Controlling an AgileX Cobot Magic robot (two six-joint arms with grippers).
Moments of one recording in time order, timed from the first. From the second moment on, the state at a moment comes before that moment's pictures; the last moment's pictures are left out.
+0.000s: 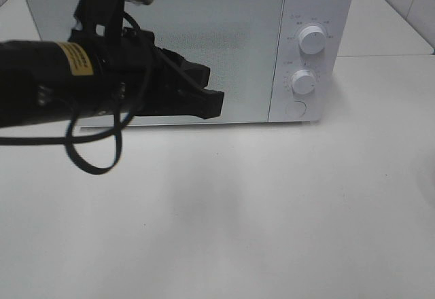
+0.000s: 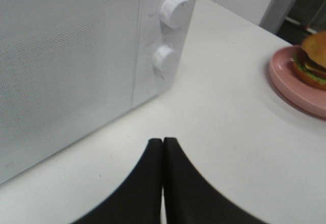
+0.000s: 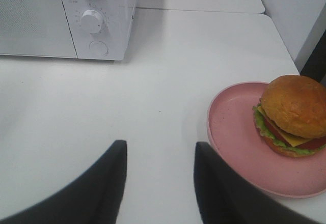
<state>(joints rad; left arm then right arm) -0.85 1.46 -0.79 -0.17 -0.15 0.02 0.02 0.00 -0.50 -0.04 0.97 0.00</state>
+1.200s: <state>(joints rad) -0.63 1.24 -0.92 -0.06 0.74 -0.04 0.02 0.00 -0.50 -0.04 0.97 0.00</state>
